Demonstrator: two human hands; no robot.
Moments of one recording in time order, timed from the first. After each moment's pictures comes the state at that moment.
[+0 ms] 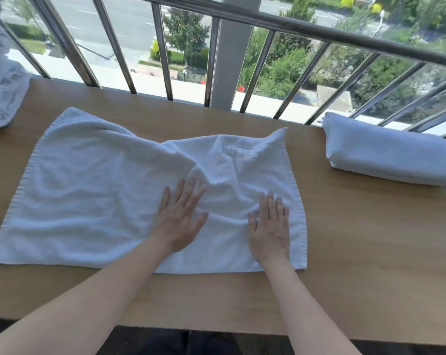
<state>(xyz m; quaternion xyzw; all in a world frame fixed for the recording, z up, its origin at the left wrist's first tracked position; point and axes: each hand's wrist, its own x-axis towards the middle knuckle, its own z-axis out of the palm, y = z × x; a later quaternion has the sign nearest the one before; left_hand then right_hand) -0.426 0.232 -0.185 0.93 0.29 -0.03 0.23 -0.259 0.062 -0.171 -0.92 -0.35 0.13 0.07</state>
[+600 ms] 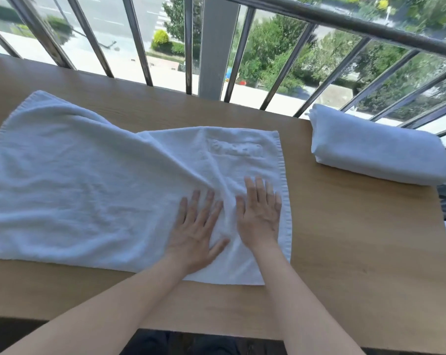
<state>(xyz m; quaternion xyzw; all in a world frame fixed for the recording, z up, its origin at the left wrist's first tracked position) -0.372 0.136 -0.207 0.96 0.25 -0.04 0.12 -0.212 0.060 -0.176 -0.91 -0.39 0.11 0.08</state>
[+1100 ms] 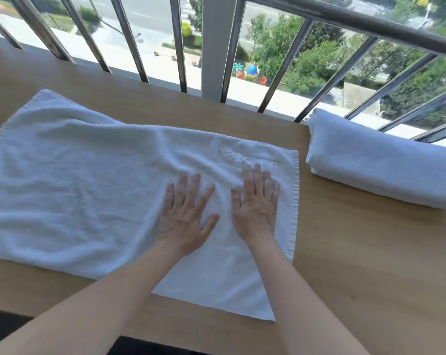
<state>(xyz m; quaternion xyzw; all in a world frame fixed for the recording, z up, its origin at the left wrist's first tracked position) -0.314 0.144 -0.202 0.92 0.36 -0.04 0.12 -0.151 0.068 -0.187 -0.89 -0.44 0.10 0.10</state>
